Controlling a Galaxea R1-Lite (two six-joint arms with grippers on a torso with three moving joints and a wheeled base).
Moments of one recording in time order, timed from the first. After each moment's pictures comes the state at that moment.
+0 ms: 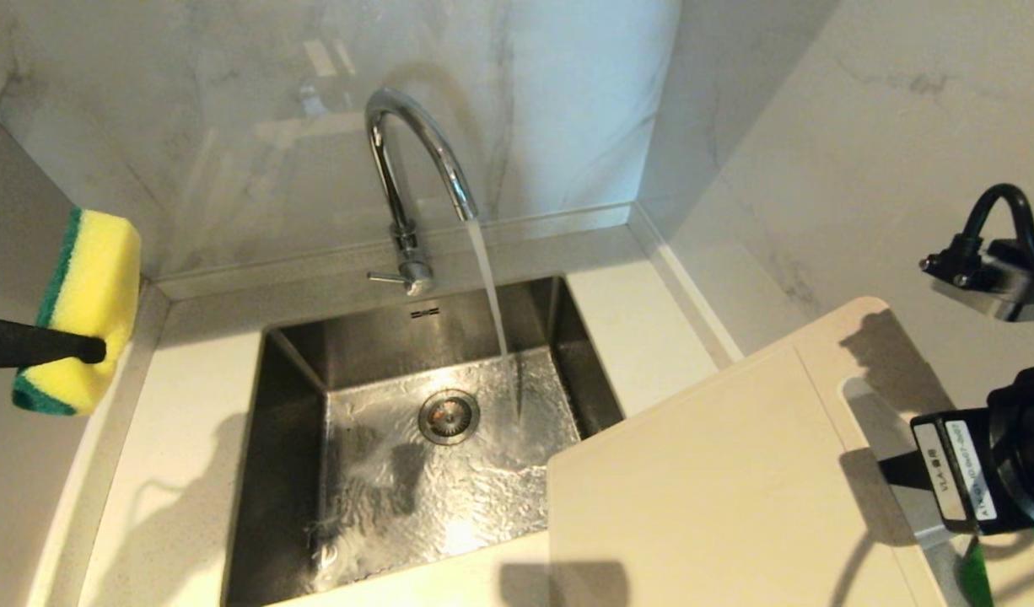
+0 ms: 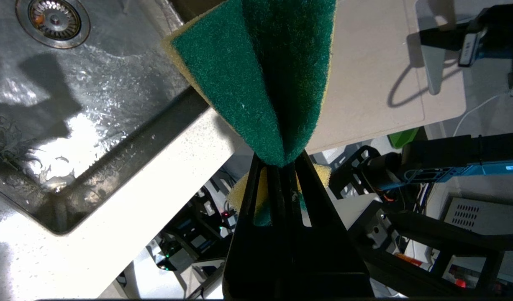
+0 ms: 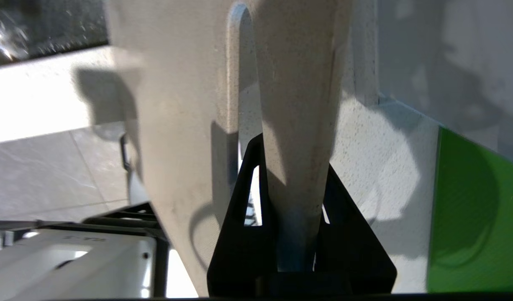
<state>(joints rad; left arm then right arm) -0.35 1.19 -1.40 0.72 -0.51 -0.22 0.45 1.25 -1.30 0.92 -0.24 0.25</state>
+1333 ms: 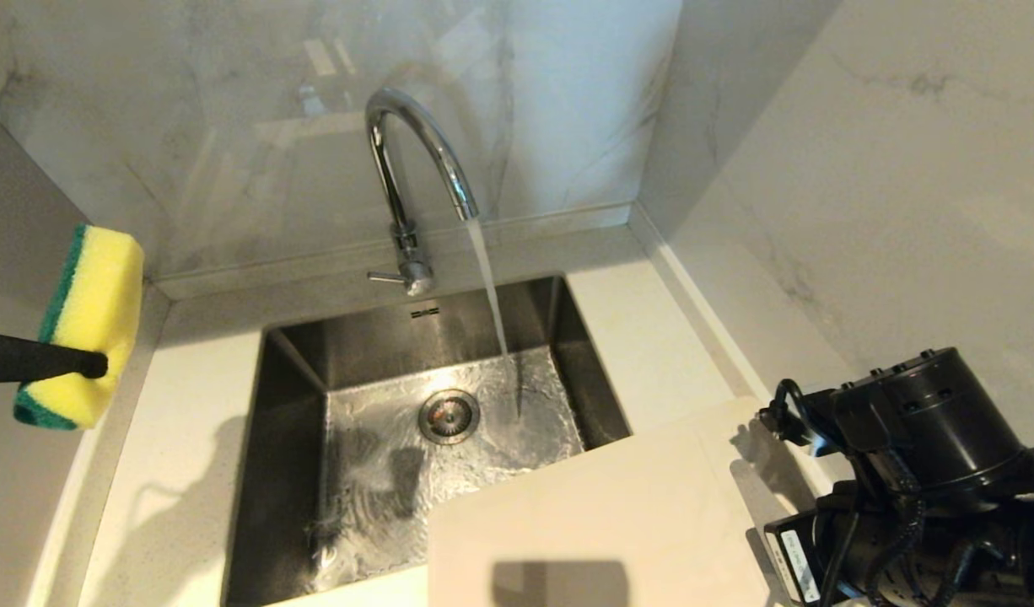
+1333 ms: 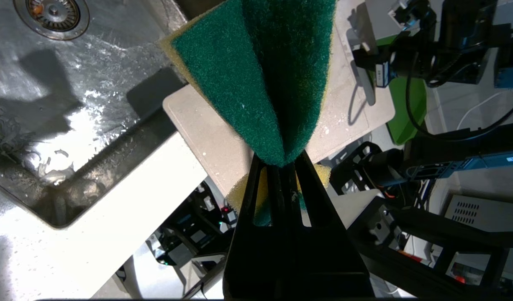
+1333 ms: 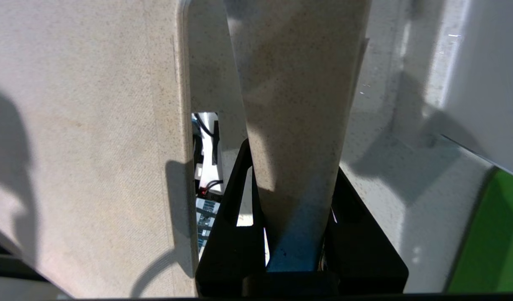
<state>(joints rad) -0.35 1.19 -1.37 0.72 -0.51 -0.22 0.45 1.36 -0.76 0.28 -0.25 0.10</state>
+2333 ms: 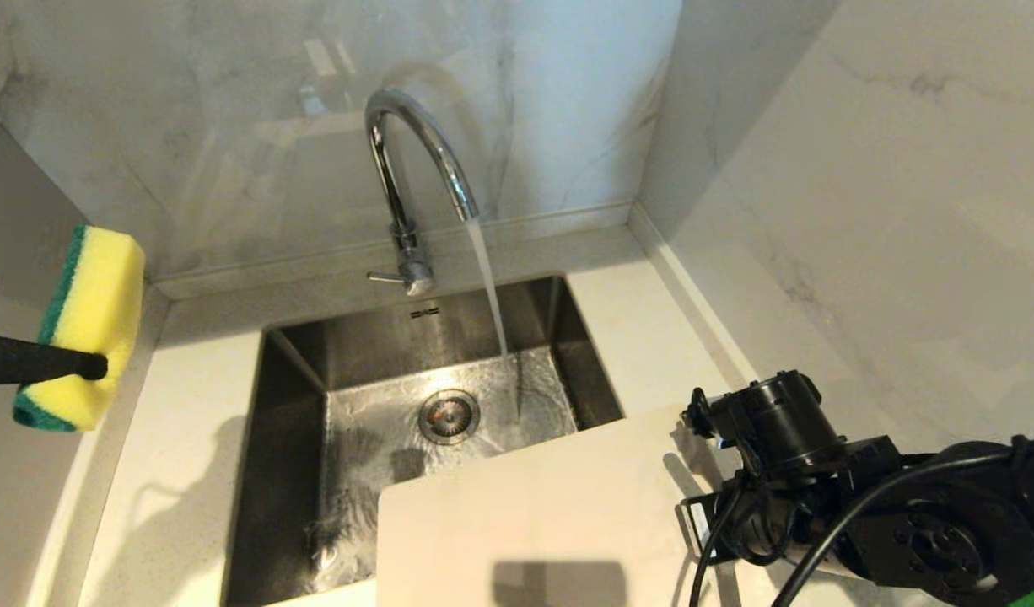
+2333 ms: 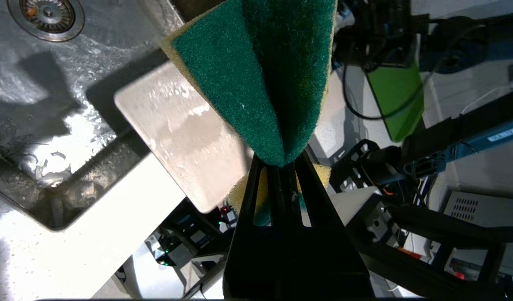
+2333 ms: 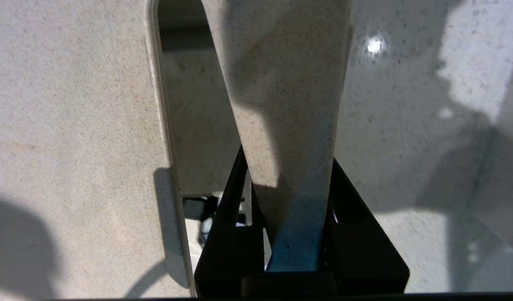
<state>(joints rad) -0.36 1.18 -1.37 0.72 -0.51 -0.22 0.42 1.67 -0.72 -0.07 -0.20 0.15</state>
